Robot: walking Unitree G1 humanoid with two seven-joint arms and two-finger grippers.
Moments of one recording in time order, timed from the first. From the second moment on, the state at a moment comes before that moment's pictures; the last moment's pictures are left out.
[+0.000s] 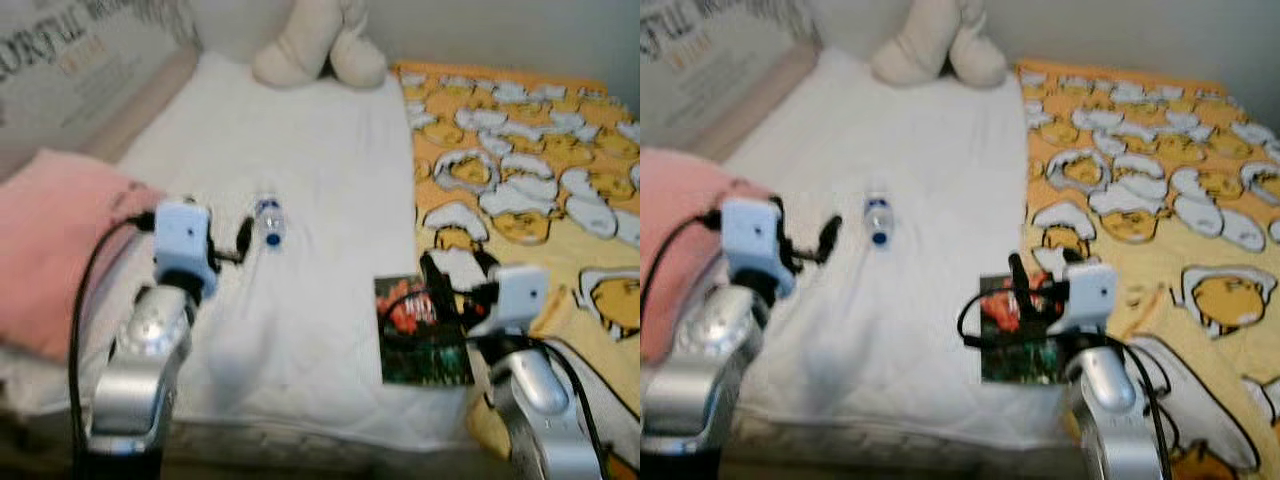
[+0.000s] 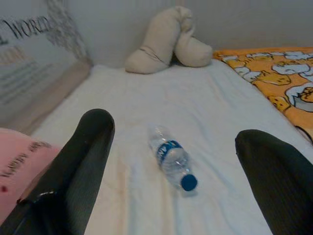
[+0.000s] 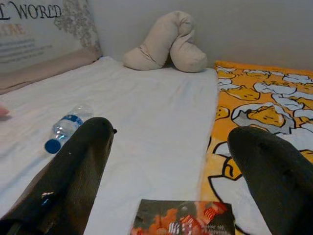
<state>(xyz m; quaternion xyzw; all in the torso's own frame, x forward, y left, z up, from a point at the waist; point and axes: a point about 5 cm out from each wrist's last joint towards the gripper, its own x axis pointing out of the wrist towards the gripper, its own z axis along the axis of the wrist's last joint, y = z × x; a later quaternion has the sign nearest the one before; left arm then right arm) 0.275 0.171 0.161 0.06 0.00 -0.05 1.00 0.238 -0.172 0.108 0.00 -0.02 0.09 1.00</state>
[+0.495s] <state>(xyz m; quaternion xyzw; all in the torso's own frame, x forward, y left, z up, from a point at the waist) 0.265 0.170 0.143 0.04 0.02 -0.04 1.00 0.234 -0.173 0.114 0.00 -0.02 0.08 1.00</state>
